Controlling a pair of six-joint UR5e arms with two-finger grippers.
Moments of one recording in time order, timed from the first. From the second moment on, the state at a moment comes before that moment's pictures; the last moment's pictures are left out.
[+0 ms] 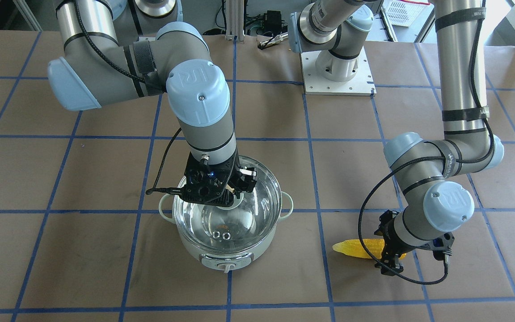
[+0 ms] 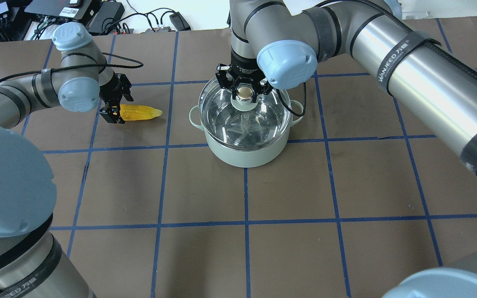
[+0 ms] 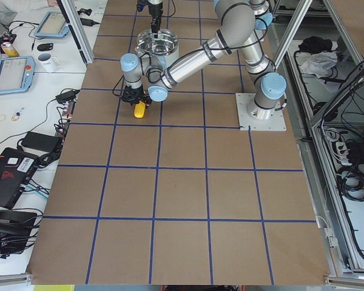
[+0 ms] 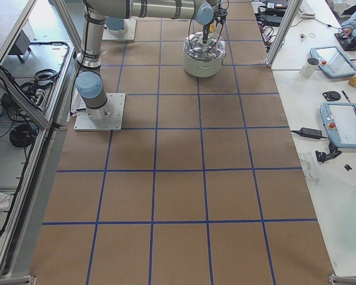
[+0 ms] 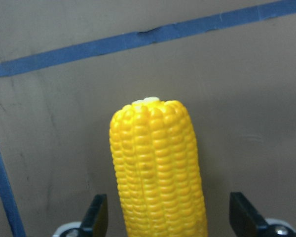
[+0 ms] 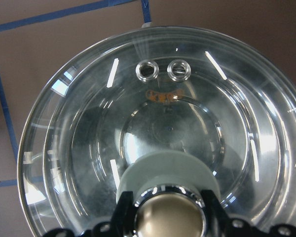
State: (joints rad) left arm -1.38 -2.16 -1.60 -0.95 1.58 -1.19; right arm 1.90 -1.15 1.39 -1.87 -1.49 0.49
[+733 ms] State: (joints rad) left arm -1.38 -2.12 -1.59 -0.95 1.58 -1.19; right arm 1.66 -1.35 1.36 -1.61 -1.57 0.09
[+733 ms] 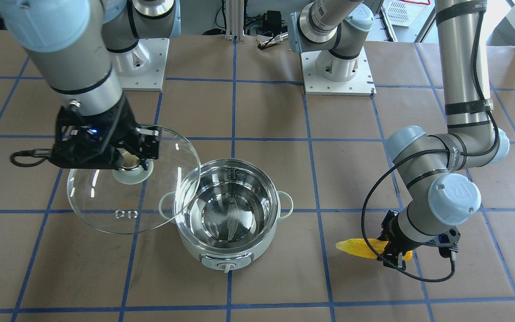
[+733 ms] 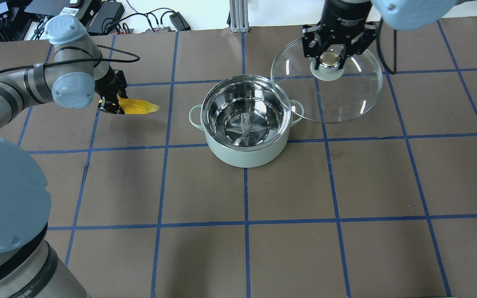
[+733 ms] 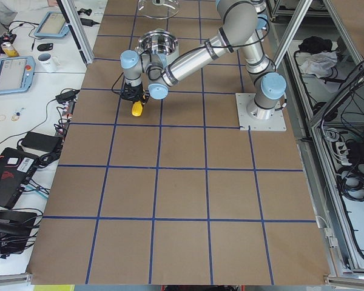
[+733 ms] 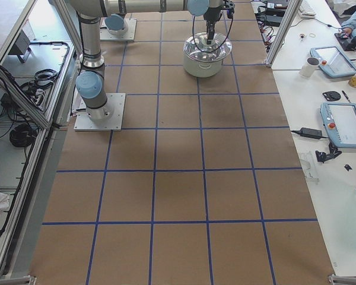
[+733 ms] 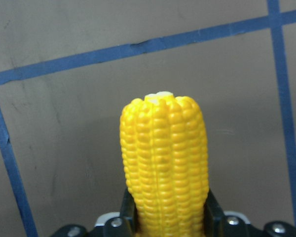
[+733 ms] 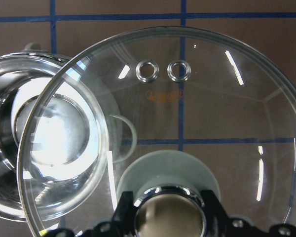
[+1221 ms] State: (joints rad) left arm -1.43 -1.92 -1.60 -0.98 1.54 -1.22; right arm 1.50 -1.42 1.36 -1.52 -1.64 -0.14
